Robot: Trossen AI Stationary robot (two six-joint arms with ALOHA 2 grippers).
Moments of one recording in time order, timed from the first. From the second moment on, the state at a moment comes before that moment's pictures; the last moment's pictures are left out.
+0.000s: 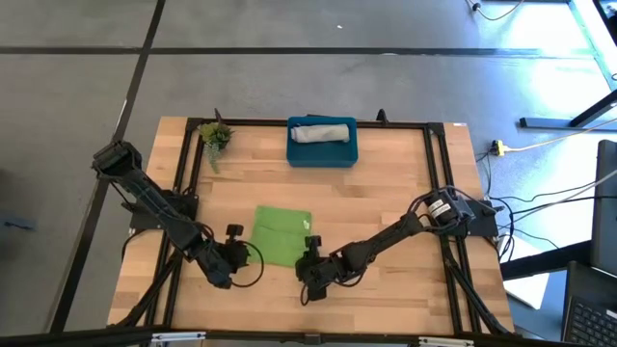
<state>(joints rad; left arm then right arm) -0.76 1.36 0.61 -0.32 -0.40 -0.55 0.43 2.20 1.40 -0.12 0.40 0.16</state>
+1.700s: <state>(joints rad) -0.70 1.55 0.60 -0.31 -0.48 -0.54 0.40 2.21 1.40 -0.12 0.40 0.20</state>
